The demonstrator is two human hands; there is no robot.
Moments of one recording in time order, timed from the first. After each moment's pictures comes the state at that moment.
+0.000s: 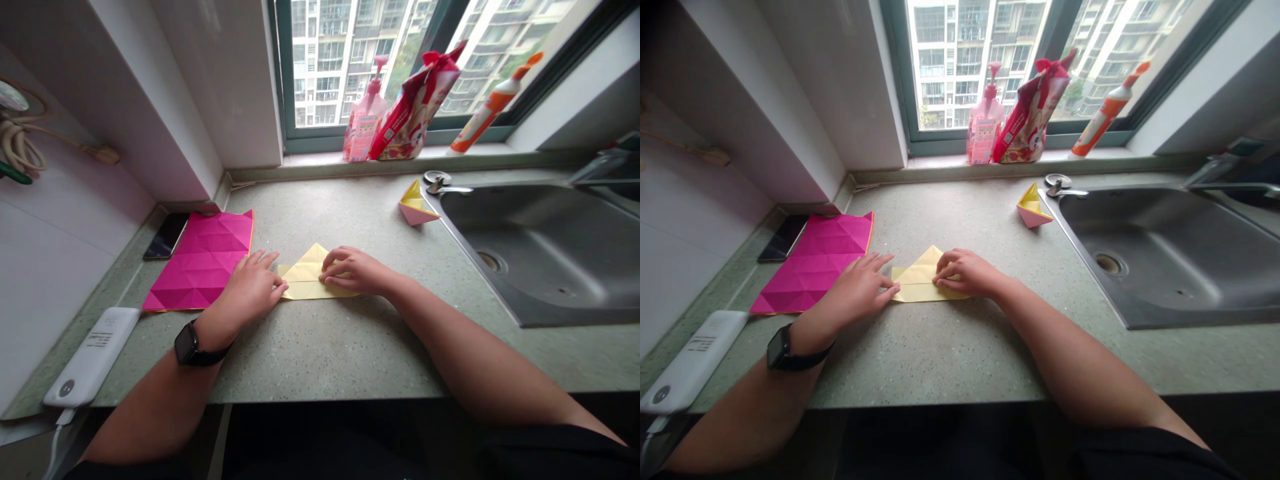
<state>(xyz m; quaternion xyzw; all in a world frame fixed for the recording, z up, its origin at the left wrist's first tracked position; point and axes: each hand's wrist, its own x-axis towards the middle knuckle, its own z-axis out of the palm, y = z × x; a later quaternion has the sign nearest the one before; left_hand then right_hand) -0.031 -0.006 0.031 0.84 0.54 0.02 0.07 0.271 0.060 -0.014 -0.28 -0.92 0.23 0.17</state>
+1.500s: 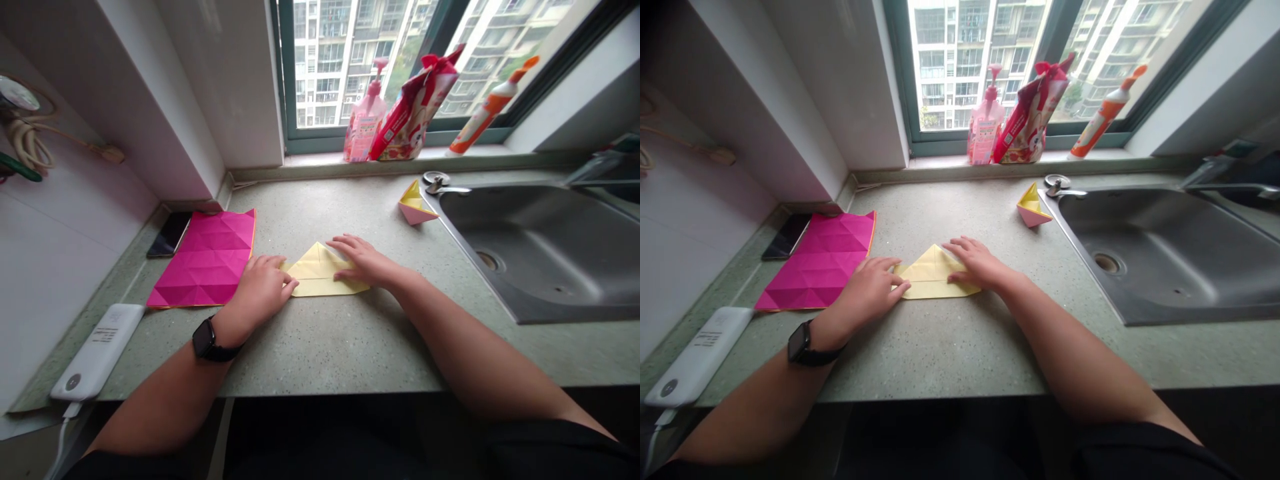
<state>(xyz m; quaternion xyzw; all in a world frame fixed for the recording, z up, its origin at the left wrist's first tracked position) -0.018 -0.011 0.022 0.84 0.53 0.07 0.05 0.290 0.073 -0.039 -0.42 -0.87 0.19 0.15</state>
